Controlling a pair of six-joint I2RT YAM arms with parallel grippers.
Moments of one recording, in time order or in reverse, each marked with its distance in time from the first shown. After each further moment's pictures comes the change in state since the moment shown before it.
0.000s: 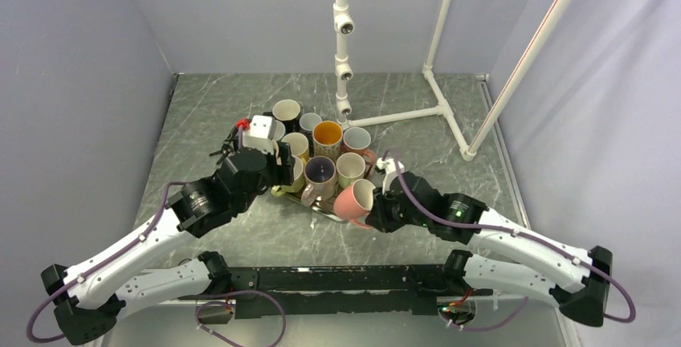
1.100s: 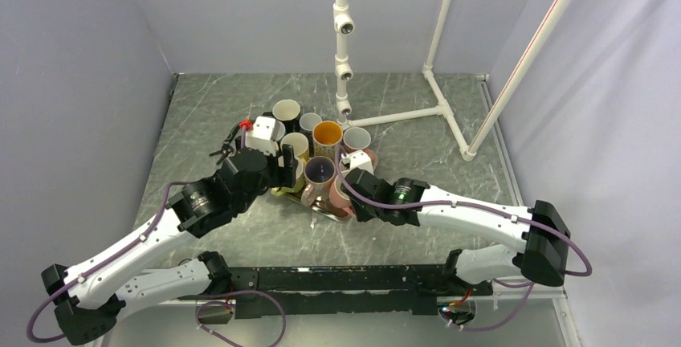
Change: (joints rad) left arm 0.000 0.001 -0.006 0.002 0.034 0.023; right arm 0.120 0.434 0.189 -0.002 0.326 0.013
